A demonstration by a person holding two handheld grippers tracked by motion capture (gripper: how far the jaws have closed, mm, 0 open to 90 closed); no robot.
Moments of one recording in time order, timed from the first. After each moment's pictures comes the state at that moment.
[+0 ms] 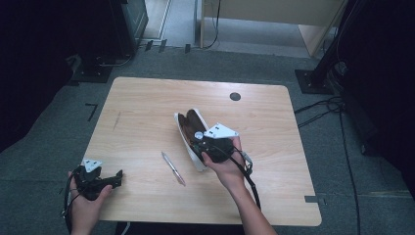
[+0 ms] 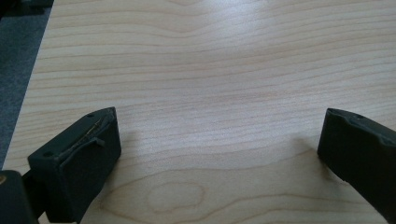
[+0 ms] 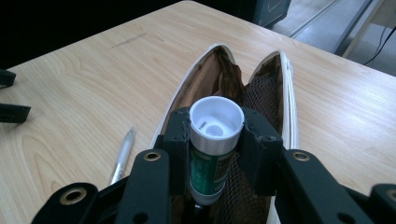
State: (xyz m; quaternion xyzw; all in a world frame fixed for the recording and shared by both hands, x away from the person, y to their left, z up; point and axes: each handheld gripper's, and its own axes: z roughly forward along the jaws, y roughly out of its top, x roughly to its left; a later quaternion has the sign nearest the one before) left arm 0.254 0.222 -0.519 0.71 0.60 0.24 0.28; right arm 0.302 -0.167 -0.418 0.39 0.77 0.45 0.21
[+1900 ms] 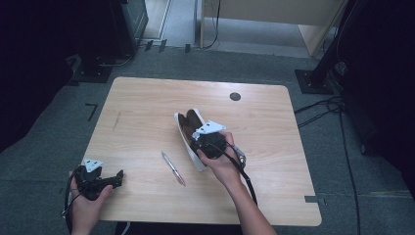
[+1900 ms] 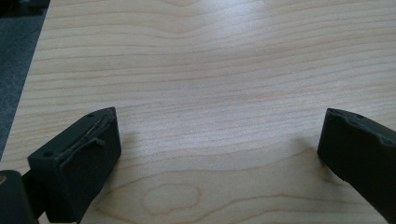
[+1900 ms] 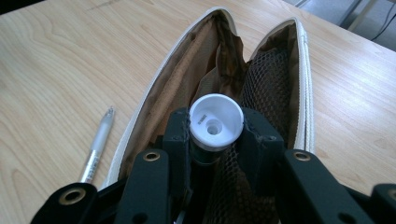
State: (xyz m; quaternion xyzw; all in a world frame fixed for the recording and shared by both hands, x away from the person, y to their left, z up) left arm 0.254 0.221 -0.519 0.71 0.60 0.24 0.28; right arm 0.324 -0.151 -0.434 0.39 0.81 0.39 0.21
